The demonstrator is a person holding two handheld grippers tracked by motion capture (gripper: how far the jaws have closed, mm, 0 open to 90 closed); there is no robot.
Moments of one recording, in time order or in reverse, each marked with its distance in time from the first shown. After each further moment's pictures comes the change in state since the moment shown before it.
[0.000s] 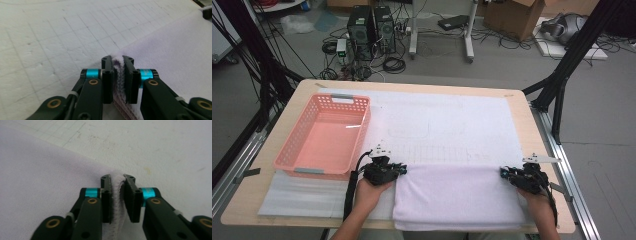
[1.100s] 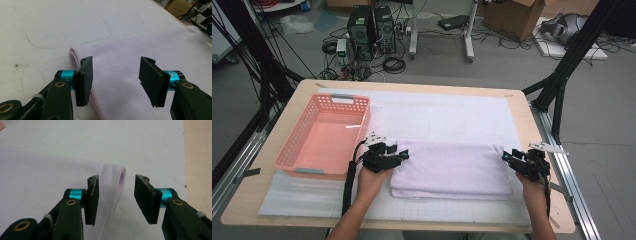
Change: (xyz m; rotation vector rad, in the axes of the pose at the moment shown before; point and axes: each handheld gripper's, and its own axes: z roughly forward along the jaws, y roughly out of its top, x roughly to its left) left arm 0.011 0.017 0.001 -0.103 0.004 -0.061; right arm -0.009 0.021 -0.003 -0.157 -0.089 0.158
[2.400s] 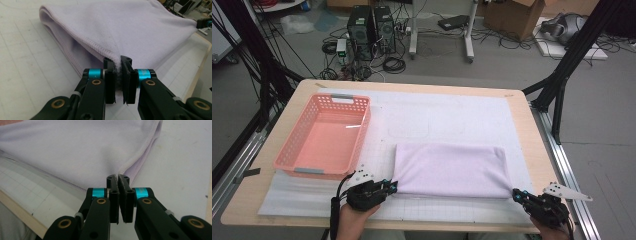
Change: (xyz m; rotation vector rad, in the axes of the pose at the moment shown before) left arm -0.032 -0.057 -0.068 0.024 -0.090 0.073; right arm 0.029 -0.068 -0.083 0.043 0.138 -0.063
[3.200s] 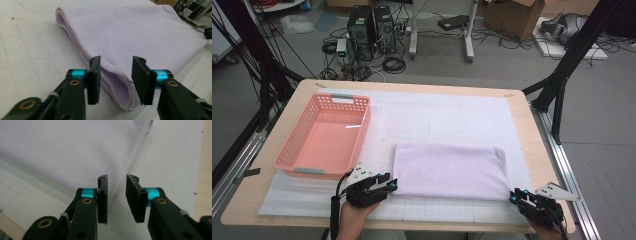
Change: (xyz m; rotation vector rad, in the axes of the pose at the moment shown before) left arm 0.013 0.002 0.005 -0.059 0.052 -0.024; right arm -0.001 -0.005 0.009 0.018 -0.092 -0.076
